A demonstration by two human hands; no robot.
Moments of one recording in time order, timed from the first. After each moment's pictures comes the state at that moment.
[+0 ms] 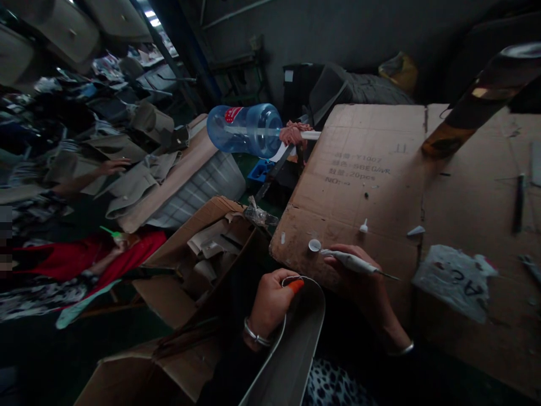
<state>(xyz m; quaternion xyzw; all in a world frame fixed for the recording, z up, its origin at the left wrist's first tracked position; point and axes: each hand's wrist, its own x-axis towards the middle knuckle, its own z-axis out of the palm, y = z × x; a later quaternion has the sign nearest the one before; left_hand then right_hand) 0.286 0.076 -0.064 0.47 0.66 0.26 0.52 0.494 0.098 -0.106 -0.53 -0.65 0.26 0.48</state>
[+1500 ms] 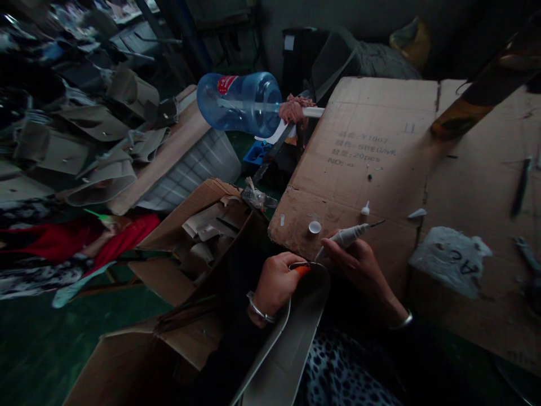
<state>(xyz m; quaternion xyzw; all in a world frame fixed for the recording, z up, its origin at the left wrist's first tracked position) 0.291 0.076 -0.069 0.57 0.62 0.24 0.49 0.484 0.098 -0.082 -0.49 -0.52 0.55 0.44</state>
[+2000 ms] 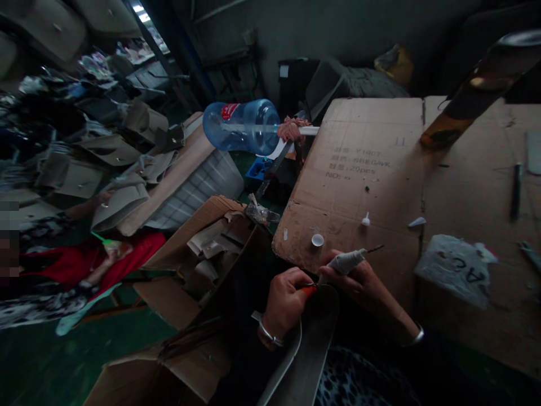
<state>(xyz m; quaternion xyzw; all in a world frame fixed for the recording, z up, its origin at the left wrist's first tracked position) 0.292 0.068 -0.068 0.56 0.59 0.27 0.51 0.485 0.092 -0.076 -0.41 -0.63 0.53 0.39</state>
